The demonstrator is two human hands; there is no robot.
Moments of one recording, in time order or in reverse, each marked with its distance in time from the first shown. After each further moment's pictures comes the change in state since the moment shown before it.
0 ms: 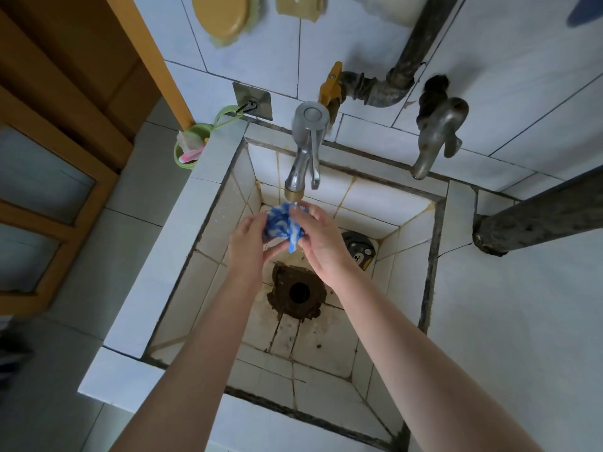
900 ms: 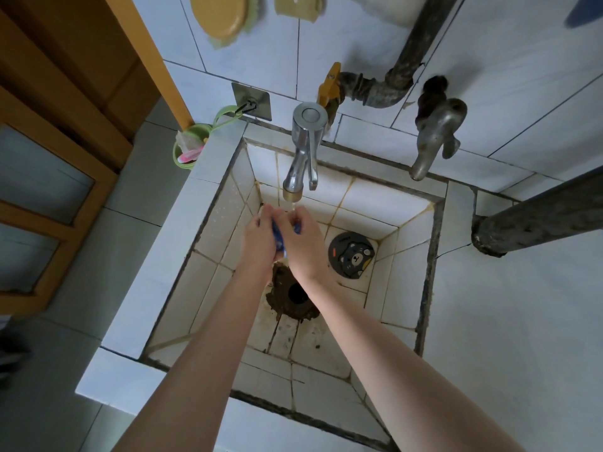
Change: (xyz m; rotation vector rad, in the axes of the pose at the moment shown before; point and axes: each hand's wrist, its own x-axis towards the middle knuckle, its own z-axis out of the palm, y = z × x) left_hand 0.007 -0.002 0.019 0.167 0.032 -0.062; right_hand -0.008 0.017 0.027 -0.490 0.204 -0.264
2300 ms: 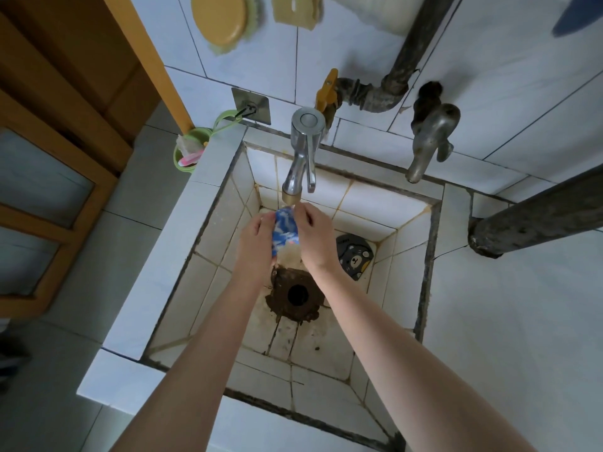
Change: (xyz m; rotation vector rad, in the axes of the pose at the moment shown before) left_hand -0.007 -0.001 -0.007 0.179 -0.015 0.223; right_hand 0.019 0.003 -0.014 -0.086 0.052 -0.043
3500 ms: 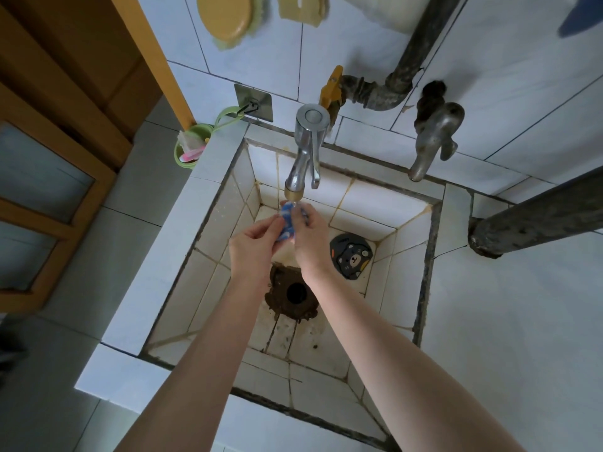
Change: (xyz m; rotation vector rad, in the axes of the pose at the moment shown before) left_hand -0.009 -0.007 -0.004 -0.337 0.063 -0.111; right_hand -0.010 -0.004 0.007 0.319 -0.034 0.150
